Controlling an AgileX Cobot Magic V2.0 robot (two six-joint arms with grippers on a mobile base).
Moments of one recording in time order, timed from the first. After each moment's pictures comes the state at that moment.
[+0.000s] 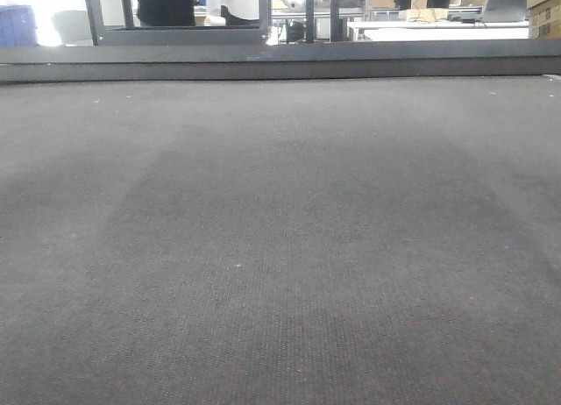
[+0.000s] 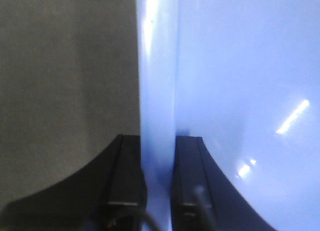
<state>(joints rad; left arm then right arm) -0.49 1.57 -1.87 -0.08 1.27 -0.30 0.30 1.35 -1.63 -0.02 1.25 0.26</state>
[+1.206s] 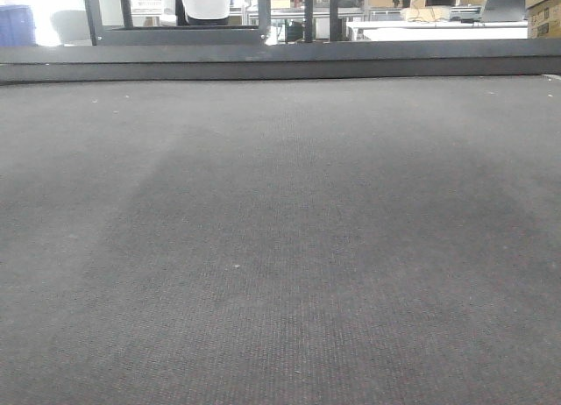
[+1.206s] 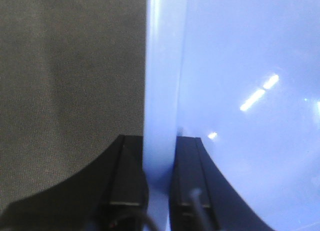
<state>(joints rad) -0.50 1.47 -1.86 -0.17 1.27 -0.28 0.30 1.19 -1.58 0.01 1.25 0.26</state>
